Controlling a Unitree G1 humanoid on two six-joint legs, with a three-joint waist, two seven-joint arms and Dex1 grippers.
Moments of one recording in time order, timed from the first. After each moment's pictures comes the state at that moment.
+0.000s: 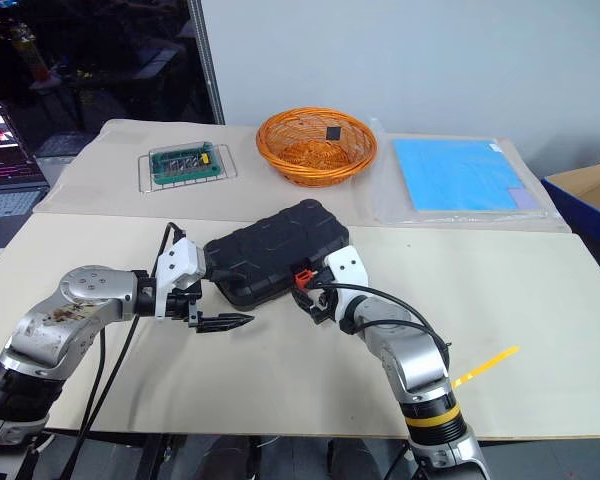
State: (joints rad) left arm -0.41 0.80 -0.13 -0.25 -0.42 0.56 -1.03; right arm -0.37 -0.21 0.19 -0.26 0.21 0.81 0.34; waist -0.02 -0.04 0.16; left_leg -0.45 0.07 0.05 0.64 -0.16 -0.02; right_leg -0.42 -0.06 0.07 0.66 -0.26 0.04
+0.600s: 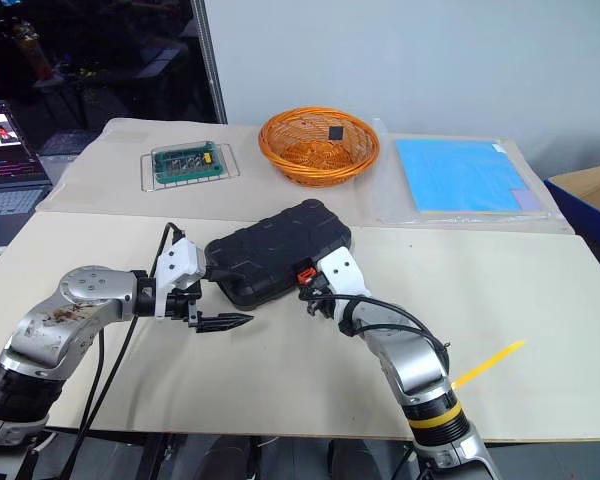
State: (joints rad) left arm -0.40 0.80 -0.13 -0.25 -0.41 0.55 -1.03; right arm -0.38 -0.28 0.26 -0.27 0.13 0.73 0.37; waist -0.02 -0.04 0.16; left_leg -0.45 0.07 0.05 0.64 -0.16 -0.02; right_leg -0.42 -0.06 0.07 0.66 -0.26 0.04
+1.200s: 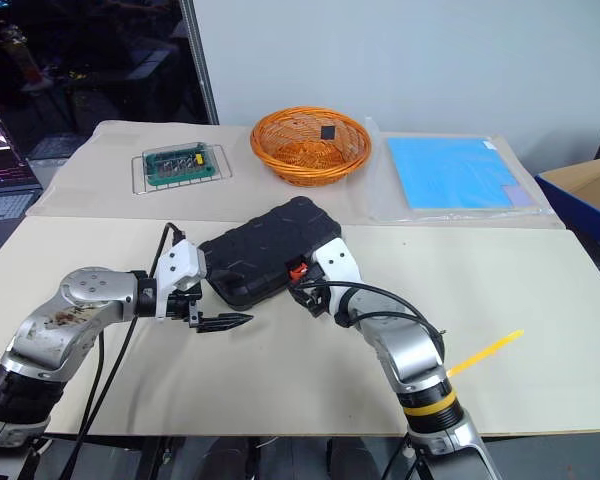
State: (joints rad) left arm -0.39 0.79 -0.13 -0.25 -0.39 0.54 -1.02; right arm -0.41 -0.30 0.21 -0.38 0.20 0.89 0.42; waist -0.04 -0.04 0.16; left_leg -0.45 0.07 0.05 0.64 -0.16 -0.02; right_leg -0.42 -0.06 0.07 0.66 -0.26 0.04
